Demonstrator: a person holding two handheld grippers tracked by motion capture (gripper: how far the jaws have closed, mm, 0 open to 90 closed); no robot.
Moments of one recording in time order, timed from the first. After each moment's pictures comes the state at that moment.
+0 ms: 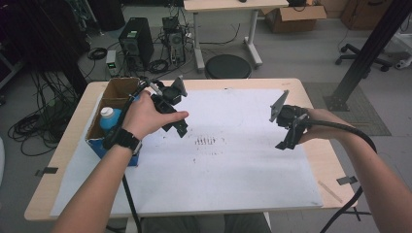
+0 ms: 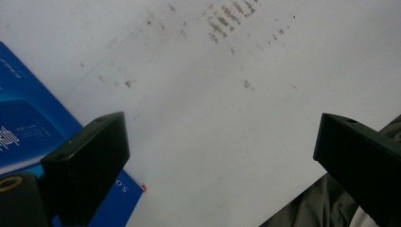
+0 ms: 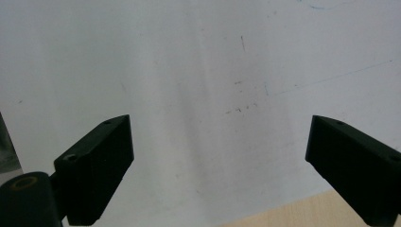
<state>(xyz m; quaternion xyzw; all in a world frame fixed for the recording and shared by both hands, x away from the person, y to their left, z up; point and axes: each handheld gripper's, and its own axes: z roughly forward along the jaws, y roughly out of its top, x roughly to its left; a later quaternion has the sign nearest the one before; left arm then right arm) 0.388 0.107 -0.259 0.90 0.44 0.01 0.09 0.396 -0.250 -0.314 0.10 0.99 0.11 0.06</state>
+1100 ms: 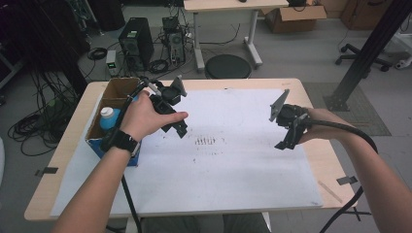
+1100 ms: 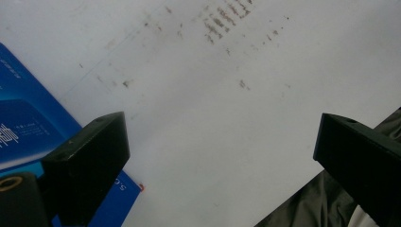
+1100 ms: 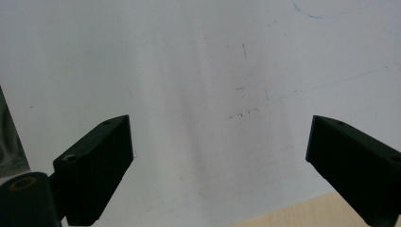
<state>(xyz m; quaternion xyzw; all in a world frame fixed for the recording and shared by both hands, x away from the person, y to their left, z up) 0.382 0.108 -0.255 0.89 0.44 0.02 0.09 0.392 -0.247 -0.308 0.10 0.99 0.11 0.06</state>
